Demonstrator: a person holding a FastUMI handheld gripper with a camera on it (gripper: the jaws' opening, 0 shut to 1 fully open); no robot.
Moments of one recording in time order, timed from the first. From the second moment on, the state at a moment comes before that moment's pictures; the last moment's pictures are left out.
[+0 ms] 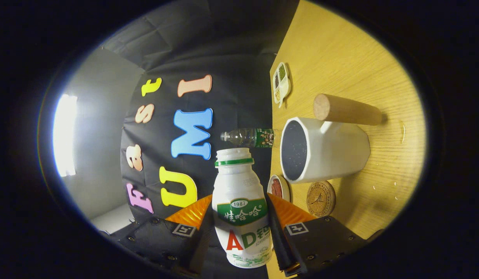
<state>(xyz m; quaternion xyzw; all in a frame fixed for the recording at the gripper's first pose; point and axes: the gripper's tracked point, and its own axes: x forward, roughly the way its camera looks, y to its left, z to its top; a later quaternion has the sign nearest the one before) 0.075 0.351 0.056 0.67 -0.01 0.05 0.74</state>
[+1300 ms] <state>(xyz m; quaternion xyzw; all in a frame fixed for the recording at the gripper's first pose) 0.110 0.387 0.047 0.21 0.00 0.01 0.98</state>
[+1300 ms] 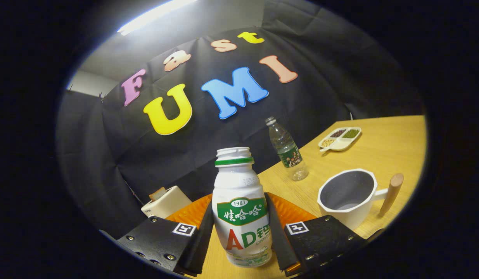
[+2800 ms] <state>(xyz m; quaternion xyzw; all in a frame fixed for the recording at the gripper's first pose) 0.144 0.385 0.018 0.04 -0.05 0.00 1.00</state>
